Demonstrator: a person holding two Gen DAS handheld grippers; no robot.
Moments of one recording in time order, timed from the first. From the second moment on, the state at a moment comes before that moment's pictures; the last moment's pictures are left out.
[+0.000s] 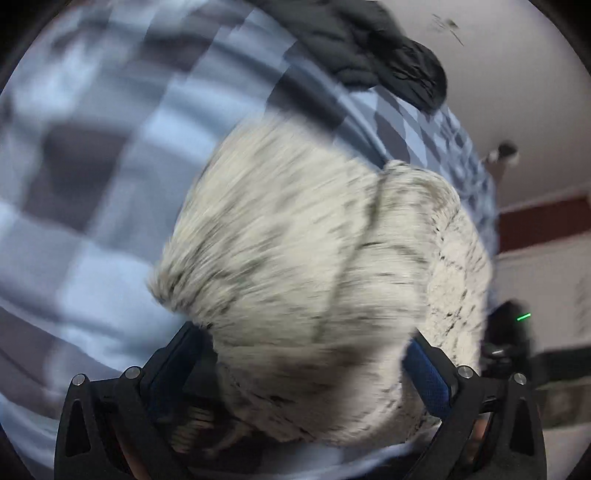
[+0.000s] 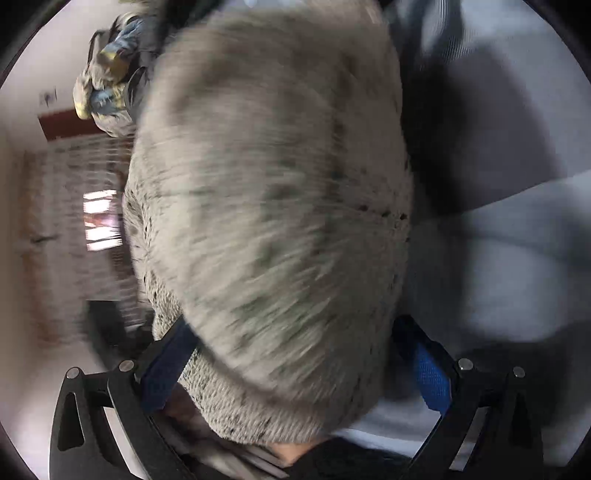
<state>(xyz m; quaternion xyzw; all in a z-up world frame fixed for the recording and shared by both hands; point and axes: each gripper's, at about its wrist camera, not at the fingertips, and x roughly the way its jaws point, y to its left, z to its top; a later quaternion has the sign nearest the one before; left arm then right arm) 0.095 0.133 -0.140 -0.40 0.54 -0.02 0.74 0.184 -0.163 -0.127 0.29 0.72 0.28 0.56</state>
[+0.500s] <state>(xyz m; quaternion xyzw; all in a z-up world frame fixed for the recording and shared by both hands) 0.093 0.096 -0.123 -0.37 0.52 -0.08 0.77 0.166 -0.177 -0.095 0.28 0.66 0.32 0.62</state>
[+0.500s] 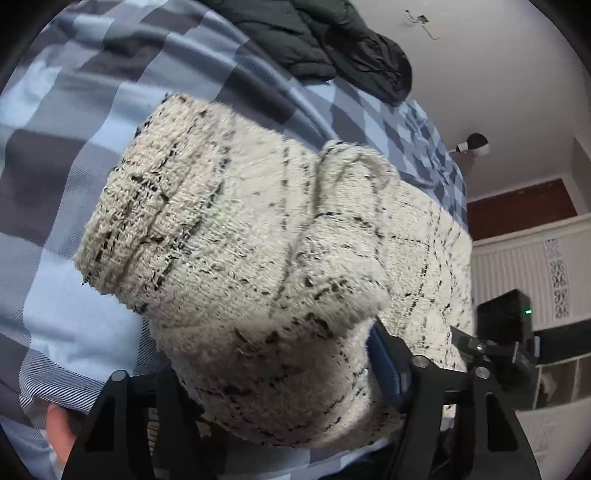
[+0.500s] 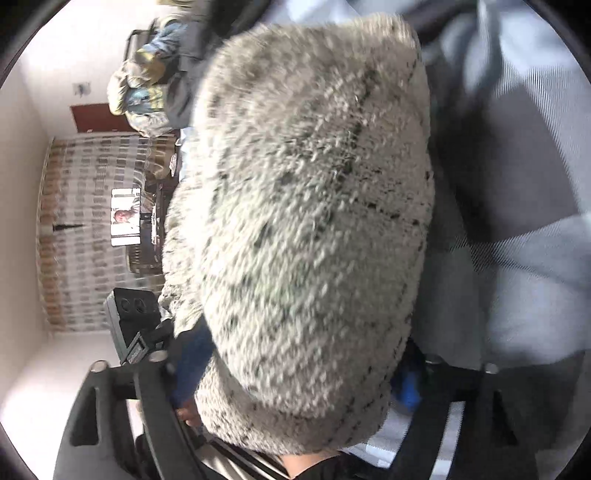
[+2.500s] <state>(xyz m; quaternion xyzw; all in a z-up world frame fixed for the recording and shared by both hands) -0.004 0.065 0.001 -0.09 0.44 0.11 0.89 0.050 -0.243 0.030 -0.14 0.45 0.10 0.88</state>
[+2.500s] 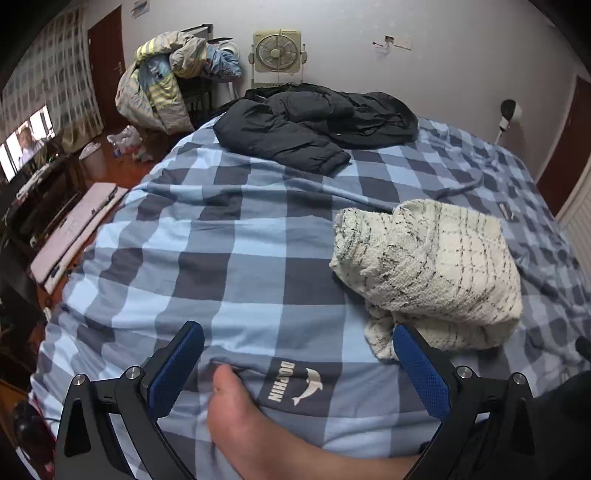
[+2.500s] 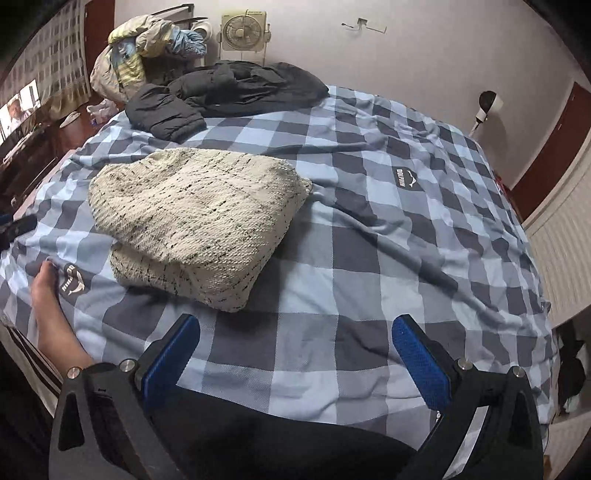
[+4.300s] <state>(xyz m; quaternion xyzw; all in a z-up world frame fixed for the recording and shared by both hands) -0.004 0.017 0.002 0.03 0.42 0.09 0.90 0.056 -0.266 0.026 -0.09 0.47 0.08 0.87</state>
